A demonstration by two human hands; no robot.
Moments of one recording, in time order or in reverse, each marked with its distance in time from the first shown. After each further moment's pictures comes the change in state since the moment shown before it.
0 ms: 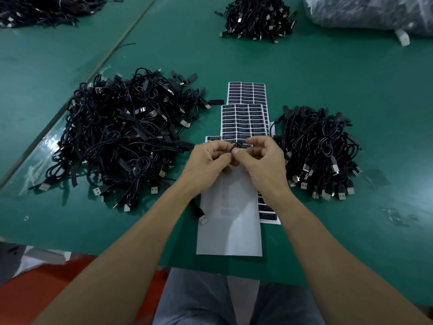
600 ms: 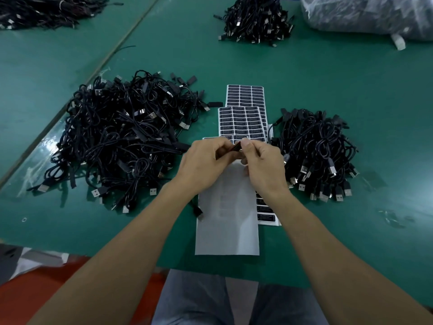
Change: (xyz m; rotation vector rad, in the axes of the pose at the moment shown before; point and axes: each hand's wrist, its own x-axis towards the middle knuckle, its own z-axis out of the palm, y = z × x) left_hand 0.008 0.009 -0.004 0.514 0.072 0.116; right_hand -0.001 -0.009 0.000 -0.148 -0.030 -0.111
